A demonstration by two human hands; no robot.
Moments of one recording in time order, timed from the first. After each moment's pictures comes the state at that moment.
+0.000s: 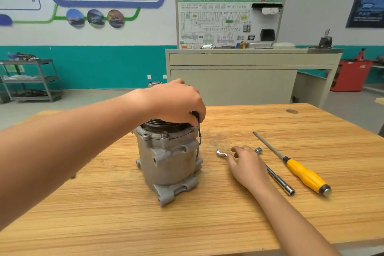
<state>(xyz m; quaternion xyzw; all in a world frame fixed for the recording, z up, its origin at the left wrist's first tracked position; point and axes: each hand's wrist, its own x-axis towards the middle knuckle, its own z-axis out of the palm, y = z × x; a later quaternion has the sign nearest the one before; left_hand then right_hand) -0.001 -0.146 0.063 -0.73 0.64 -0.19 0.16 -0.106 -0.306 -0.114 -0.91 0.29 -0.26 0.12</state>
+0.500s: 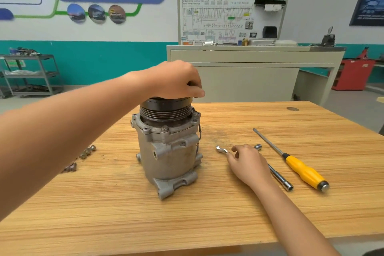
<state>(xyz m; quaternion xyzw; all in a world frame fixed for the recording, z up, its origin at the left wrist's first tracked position) -0.001 -0.144 0.083 -0.81 0.57 -0.16 -0.03 -0.115 -0.303 -0.110 -0.92 0.29 -0.23 0.11</state>
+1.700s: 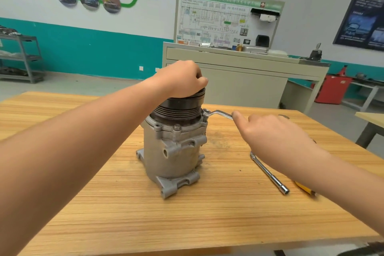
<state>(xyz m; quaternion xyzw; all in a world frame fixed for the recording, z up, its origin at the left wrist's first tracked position) 0.006 -0.138 0.071 -0.87 0.44 -0.11 -0.21 -0.167 -0.231 0.027 -0.94 0.12 -0.08 -0.30</state>
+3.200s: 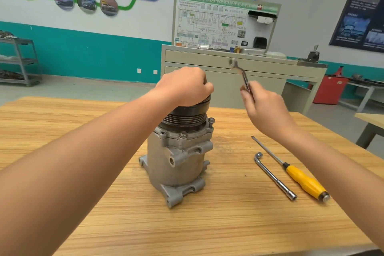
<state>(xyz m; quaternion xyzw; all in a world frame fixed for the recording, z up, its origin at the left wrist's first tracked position) 0.018 -0.144 0.064 -0.86 0.44 -0.17 -0.19 -0.108 -0.284 0.027 -0.92 0.09 -0.39 0.01</state>
